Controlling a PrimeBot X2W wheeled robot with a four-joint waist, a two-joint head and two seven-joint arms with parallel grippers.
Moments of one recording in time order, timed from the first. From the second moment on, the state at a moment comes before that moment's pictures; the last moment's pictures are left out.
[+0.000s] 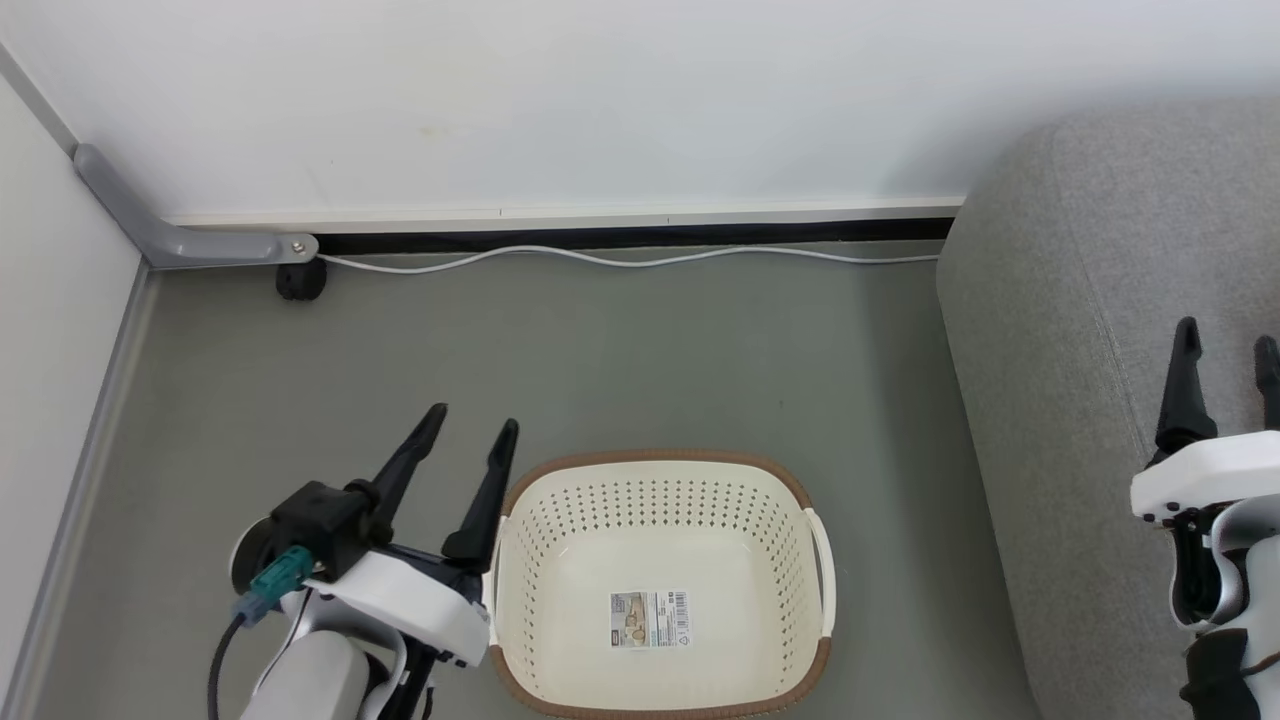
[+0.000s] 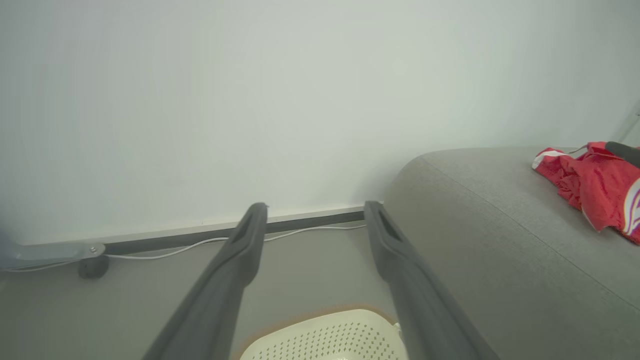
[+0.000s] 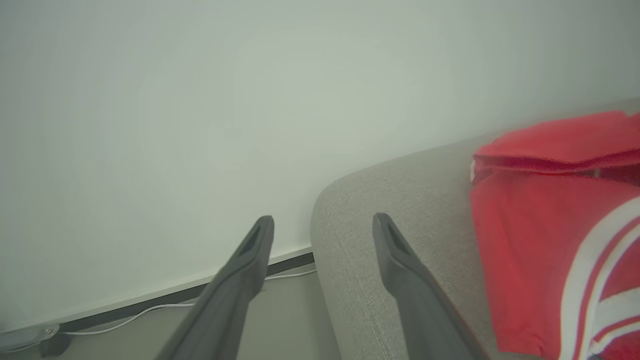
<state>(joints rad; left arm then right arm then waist) -0.25 0.14 -0.33 0.34 -0.39 -0.13 -0.26 -0.46 -0.10 -0.26 0.64 0.20 0.13 -0.25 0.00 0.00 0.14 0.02</state>
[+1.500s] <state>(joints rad) -0.02 0.05 0.03 0.31 -0.20 -0.13 -0.26 -0.14 -0.04 0.01 0.38 0.20 0.13 -0.25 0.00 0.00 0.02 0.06</state>
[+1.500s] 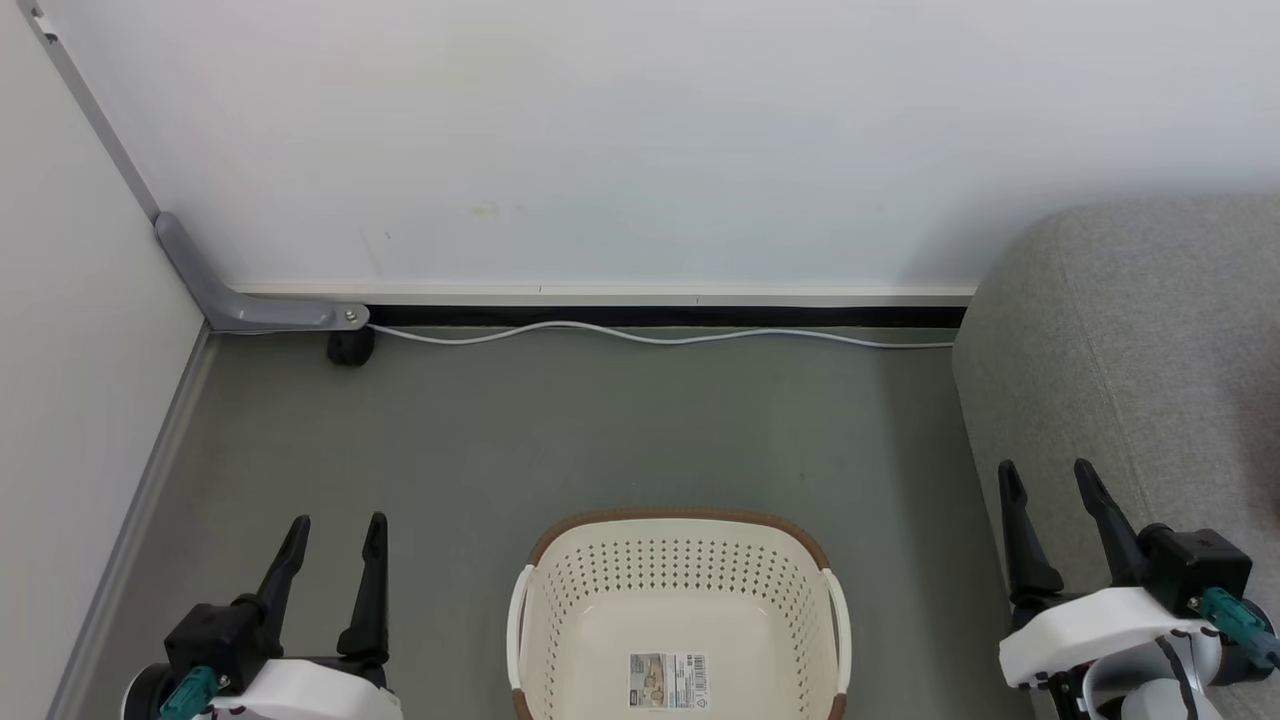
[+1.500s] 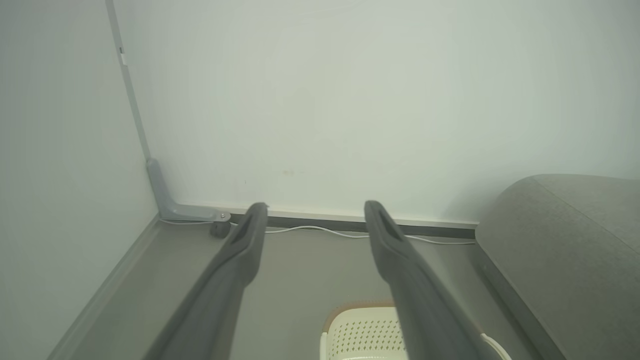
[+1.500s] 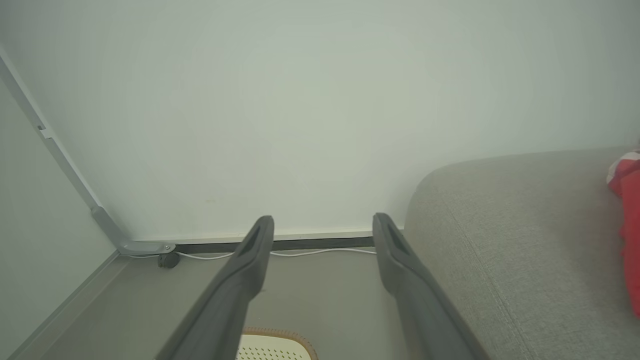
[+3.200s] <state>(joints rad) 0.00 0.03 0.03 0.34 -0.69 -0.13 -0.13 -0.09 -0.03 -0.04 0.39 0.68 0.13 -0.12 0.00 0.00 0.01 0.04</state>
